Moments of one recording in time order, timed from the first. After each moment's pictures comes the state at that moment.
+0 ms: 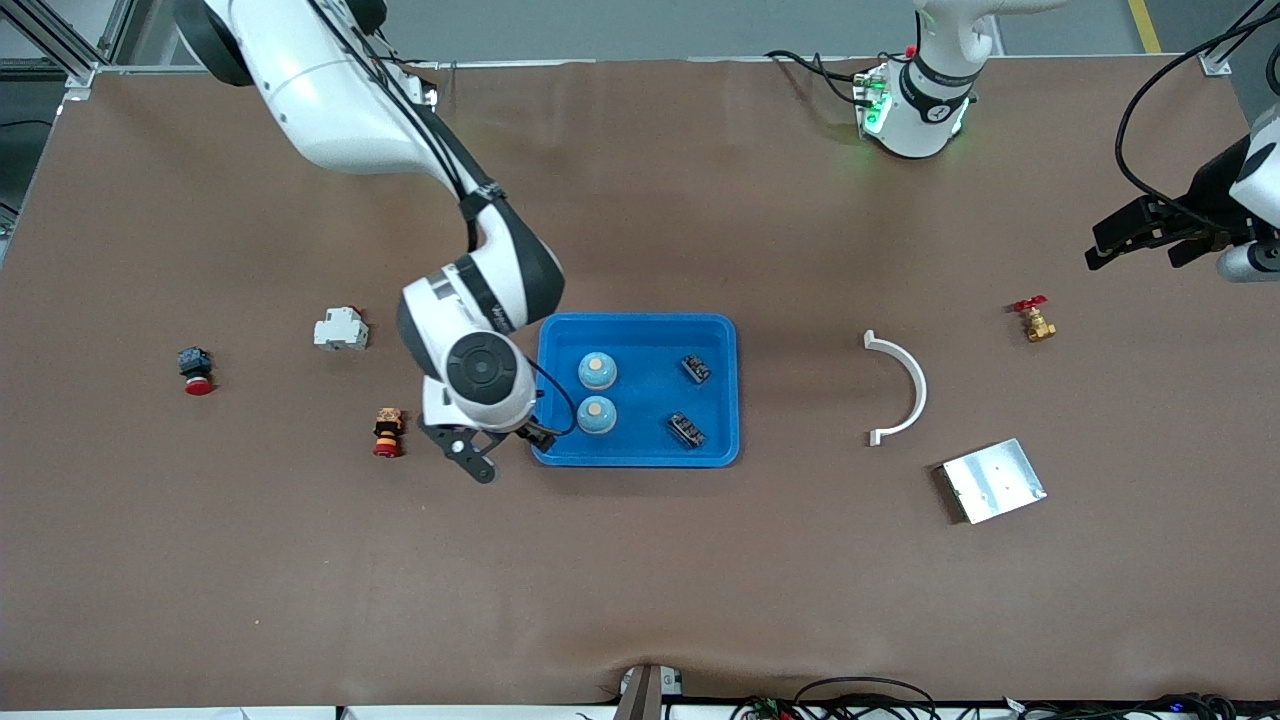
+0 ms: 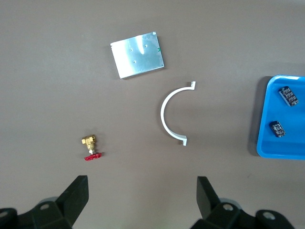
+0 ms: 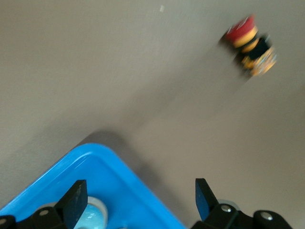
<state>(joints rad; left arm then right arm) 0.02 -0.08 -0.01 -1.71 -0.07 1.63 -0.04 0.46 0.73 0.03 -1.27 -0.08 1.82 1.16</state>
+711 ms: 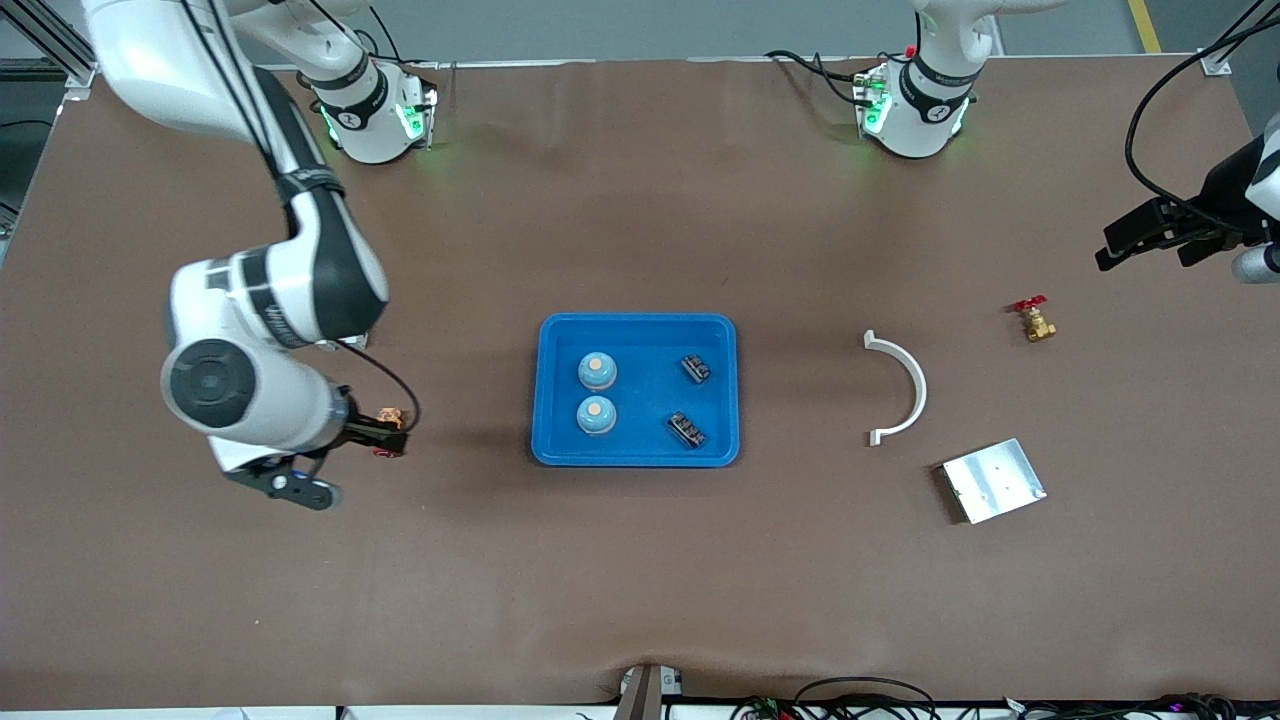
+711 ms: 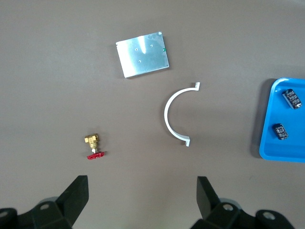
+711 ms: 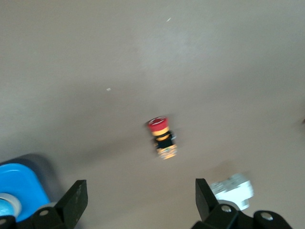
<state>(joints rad) 0.04 -0.08 -0.01 -1.72 -0.07 1.63 -0.04 0.20 0.55 0.02 -1.35 -0.08 1.76 0.53</state>
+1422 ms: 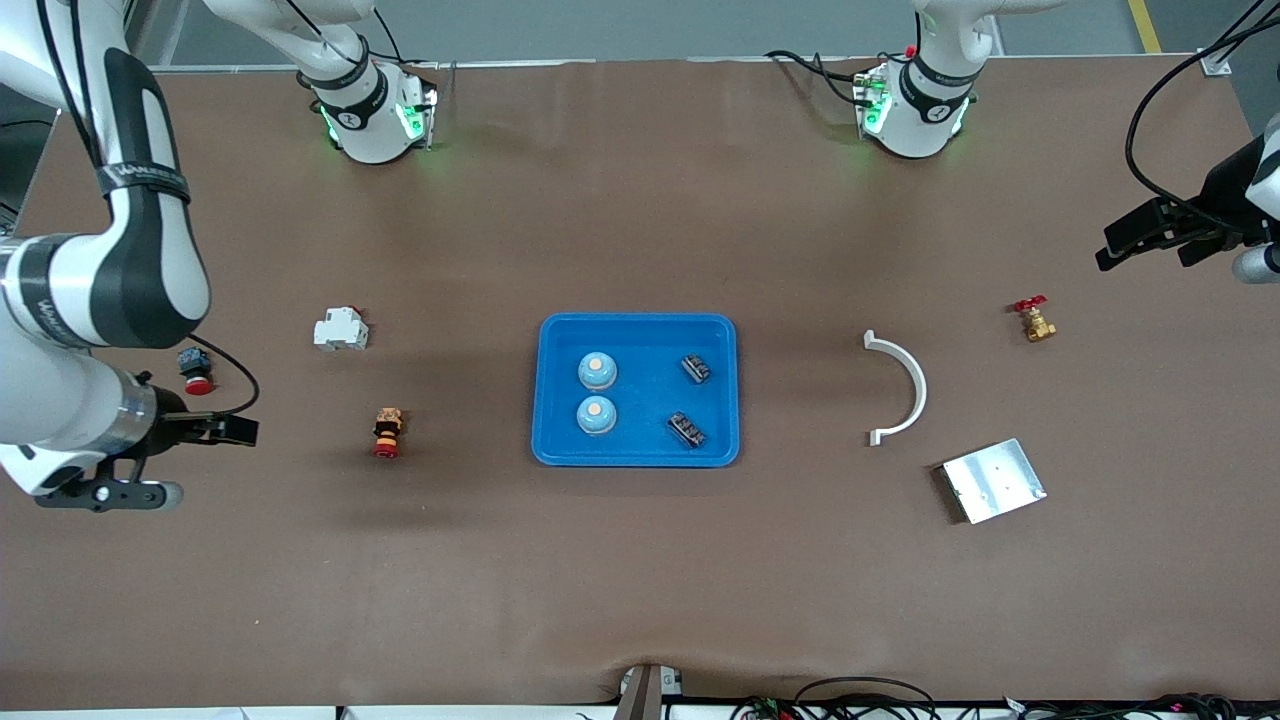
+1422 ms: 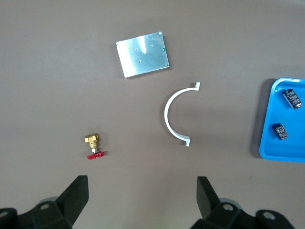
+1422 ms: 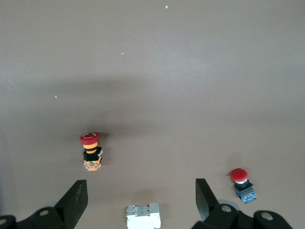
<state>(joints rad) 0.04 -0.08 -0.01 -1.72 -0.07 1.63 -0.04 -0.01 0.48 0.02 -1.36 -0.08 1.76 0.05</state>
